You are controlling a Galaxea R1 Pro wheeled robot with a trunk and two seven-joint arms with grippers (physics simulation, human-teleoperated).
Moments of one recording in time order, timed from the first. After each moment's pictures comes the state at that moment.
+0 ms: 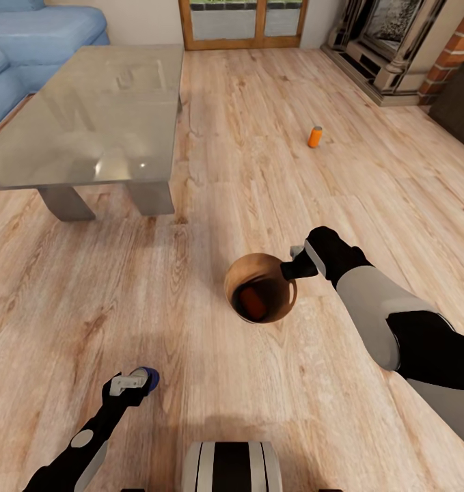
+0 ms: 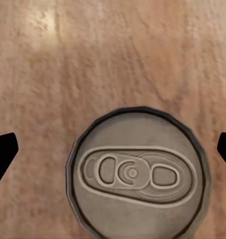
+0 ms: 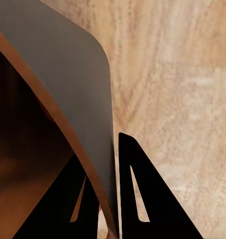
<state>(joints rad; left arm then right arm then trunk) -0.44 0.16 -0.11 -0.56 0.18 -0.35 -0.11 -1.41 0.03 0.10 -0.36 0.13 1.04 0.28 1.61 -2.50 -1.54</state>
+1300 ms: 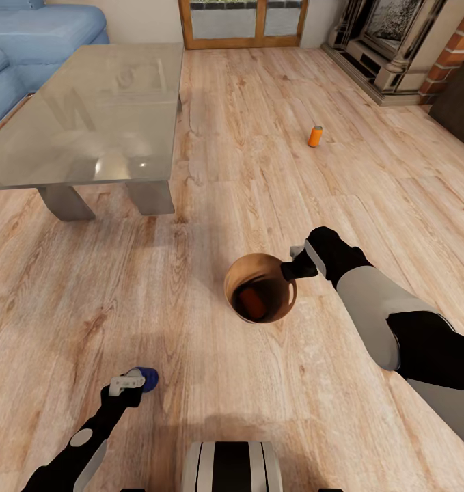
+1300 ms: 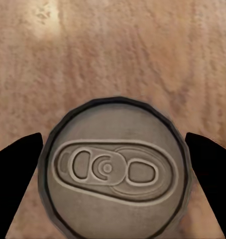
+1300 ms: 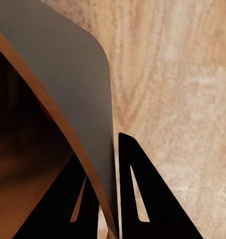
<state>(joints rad) -0.44 0.17 -0.10 -0.57 0.18 -0.31 -0.11 -1.41 0.03 0.10 -0.36 0.13 1.04 0.28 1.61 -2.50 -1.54</state>
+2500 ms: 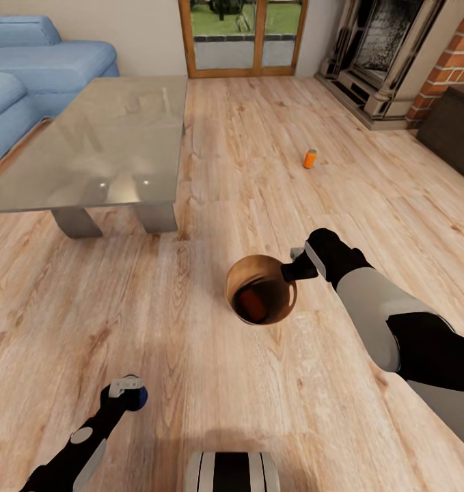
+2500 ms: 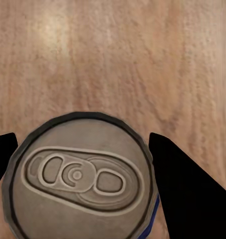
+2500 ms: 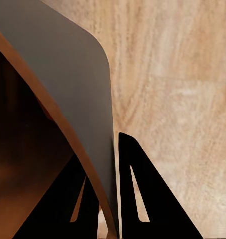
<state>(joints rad) -0.45 0.17 -0.10 -0.57 0.19 -0.24 -0.11 -1.40 0.03 0.10 -0.36 0.13 1.04 0.29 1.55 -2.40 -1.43</state>
